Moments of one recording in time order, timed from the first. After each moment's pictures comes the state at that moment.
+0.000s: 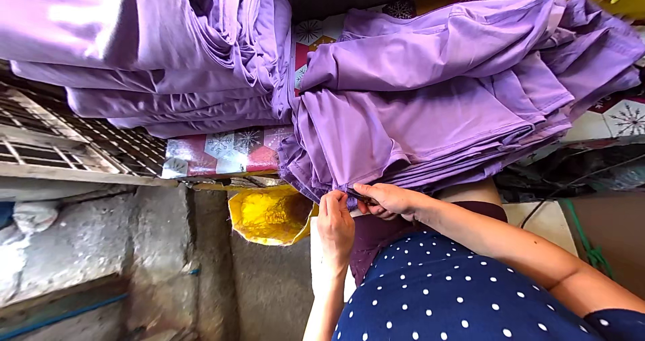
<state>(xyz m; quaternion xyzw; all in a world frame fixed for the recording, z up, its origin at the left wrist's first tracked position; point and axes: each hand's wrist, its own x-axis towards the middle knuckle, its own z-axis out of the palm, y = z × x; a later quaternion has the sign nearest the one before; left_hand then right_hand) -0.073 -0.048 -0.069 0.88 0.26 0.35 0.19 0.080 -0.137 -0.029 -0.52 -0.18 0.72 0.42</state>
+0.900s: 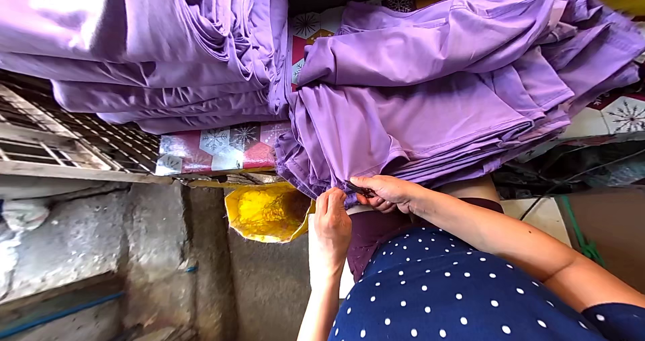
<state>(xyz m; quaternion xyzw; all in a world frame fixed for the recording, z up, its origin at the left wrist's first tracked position) -0.080 -0.044 -0.071 0.88 0.23 0.34 0.22 0.085 -0.130 -0.035 -0.50 -0.11 0.74 0.43</state>
